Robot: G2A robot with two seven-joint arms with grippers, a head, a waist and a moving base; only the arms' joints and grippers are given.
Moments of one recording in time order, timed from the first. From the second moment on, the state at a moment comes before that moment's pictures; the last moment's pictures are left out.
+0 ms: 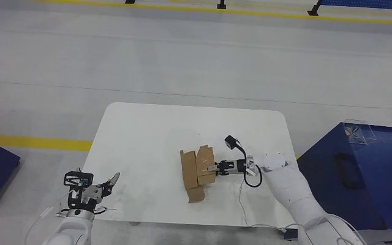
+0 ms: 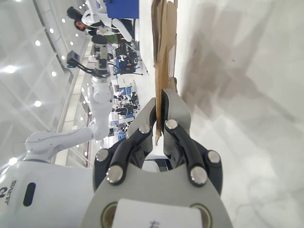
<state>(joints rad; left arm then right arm) 1.73 -1.15 -1.60 -1.80 1.33 0.00 0.00 -0.65 -1.30 0.99 -0.57 0.28 -0.53 1.29</state>
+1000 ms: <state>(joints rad) 1.73 -1.15 -1.60 -1.80 1.33 0.00 0.00 -1.14 -1.07 1.56 -1.67 0.58 -0.30 1.52</state>
